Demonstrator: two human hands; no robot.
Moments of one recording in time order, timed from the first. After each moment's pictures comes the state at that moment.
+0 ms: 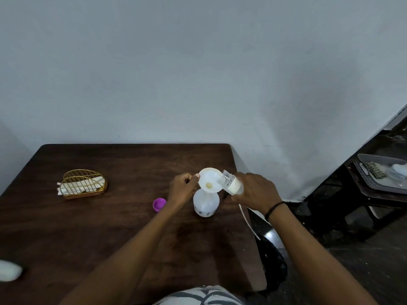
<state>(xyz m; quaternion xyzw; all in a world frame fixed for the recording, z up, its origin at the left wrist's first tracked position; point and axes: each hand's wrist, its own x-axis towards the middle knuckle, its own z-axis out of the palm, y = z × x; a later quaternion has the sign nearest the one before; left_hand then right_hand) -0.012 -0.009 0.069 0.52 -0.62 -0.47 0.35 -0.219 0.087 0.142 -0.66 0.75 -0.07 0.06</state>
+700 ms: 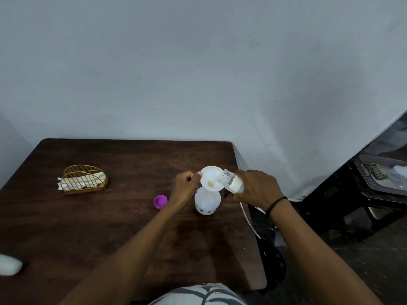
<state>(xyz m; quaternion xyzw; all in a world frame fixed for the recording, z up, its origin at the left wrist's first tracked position) -0.014 -0.009 0.068 0.54 -0.61 -0.48 0.34 -0.213 0.082 0.151 -0.68 0.74 -0.01 0.02</state>
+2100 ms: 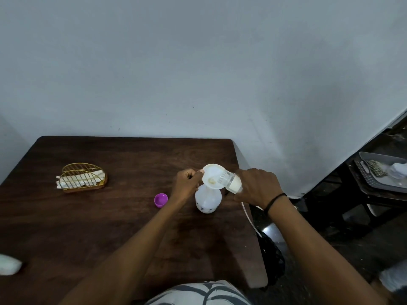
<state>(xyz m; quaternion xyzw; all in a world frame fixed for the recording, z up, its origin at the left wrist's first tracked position) -0.015 -0.010 0.073 0.51 -0.59 -0.51 0.36 -0.199 0.079 0.161 -0.67 0.74 0.06 -0.01</state>
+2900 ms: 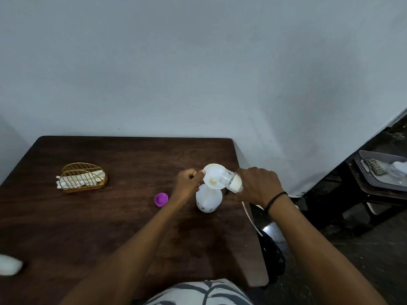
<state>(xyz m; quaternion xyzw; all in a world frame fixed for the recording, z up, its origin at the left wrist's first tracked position) -0.014 -0.009 0.073 0.50 -0.59 -0.52 0.35 -0.196 0.079 0.166 -0.66 0.75 0.07 -0.01</state>
